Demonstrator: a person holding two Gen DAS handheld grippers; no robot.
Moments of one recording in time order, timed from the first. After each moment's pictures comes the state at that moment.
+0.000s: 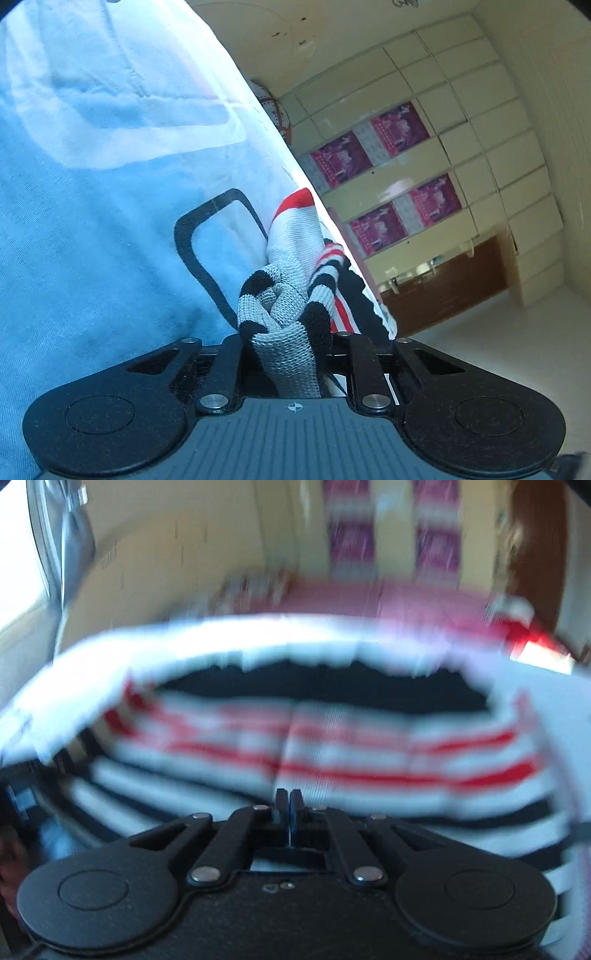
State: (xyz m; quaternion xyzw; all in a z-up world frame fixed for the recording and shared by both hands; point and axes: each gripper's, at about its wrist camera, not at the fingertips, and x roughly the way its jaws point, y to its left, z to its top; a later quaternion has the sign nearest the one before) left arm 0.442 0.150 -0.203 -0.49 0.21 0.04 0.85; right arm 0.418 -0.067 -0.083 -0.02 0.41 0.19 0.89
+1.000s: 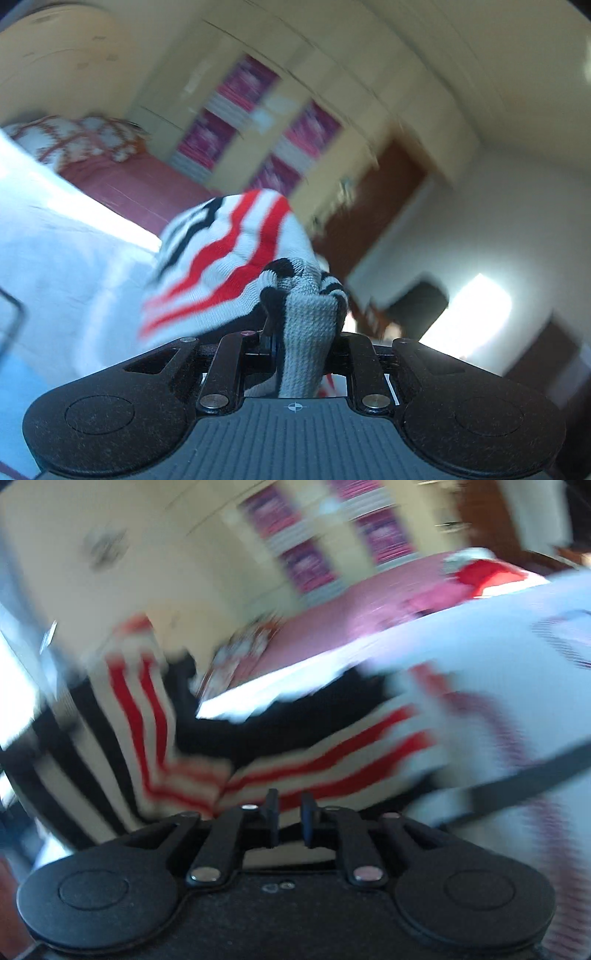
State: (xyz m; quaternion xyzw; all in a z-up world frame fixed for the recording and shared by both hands) left arm 0.498 -0.021 -0.045 -0.26 0.21 -0.13 0.93; right arm 0.407 -0.236 -0.061 0.23 0.33 0.17 0.90
